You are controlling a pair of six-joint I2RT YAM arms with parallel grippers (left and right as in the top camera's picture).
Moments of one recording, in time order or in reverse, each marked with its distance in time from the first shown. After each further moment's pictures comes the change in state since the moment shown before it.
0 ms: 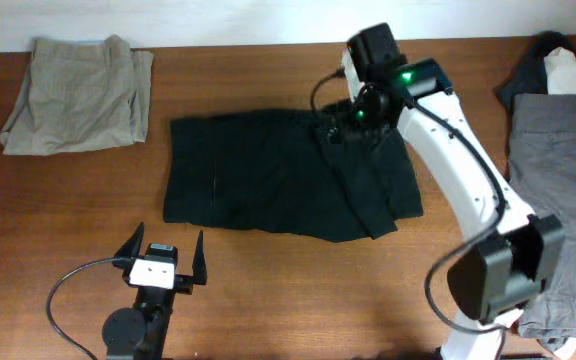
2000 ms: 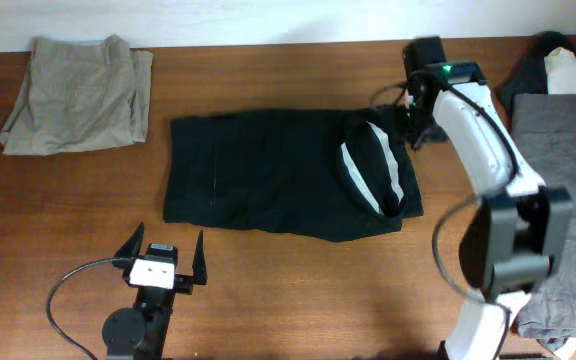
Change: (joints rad) left arm 0.000 0.000 0.000 0.000 0.000 0.000; right arm -0.185 0.059 -0.053 0.005 0.117 0.032
